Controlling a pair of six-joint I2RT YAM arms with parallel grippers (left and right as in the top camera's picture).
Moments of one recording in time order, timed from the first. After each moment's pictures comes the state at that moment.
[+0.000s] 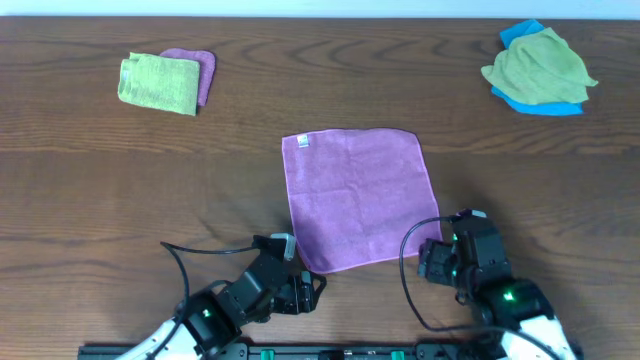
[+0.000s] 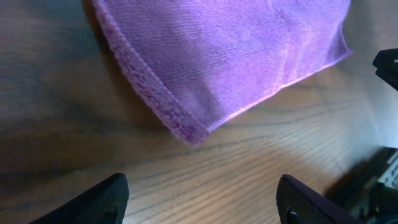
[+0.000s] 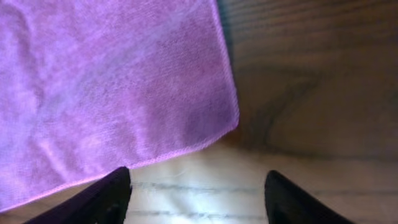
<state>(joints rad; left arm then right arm) -0.89 0.91 0.19 -0.09 0.13 -0.93 0.28 0.82 0.37 -0.62 0.03 0.51</state>
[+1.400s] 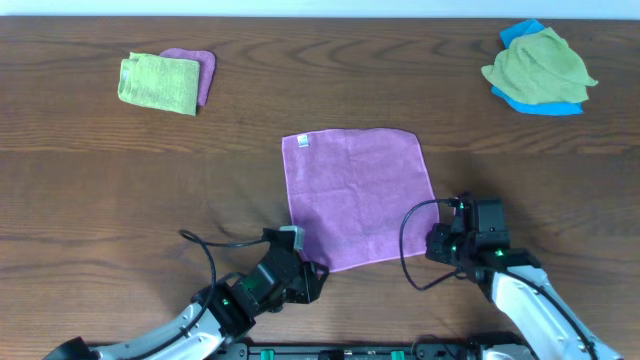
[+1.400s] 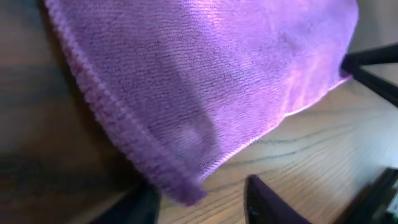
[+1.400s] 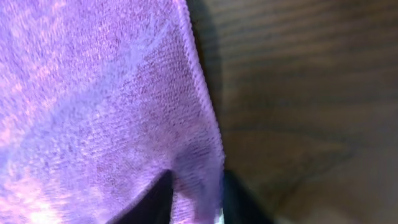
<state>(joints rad) -0.89 1.17 0.19 0.19 0.11 -0.95 0.10 1.20 0.38 -0.33 -0.13 0.39</state>
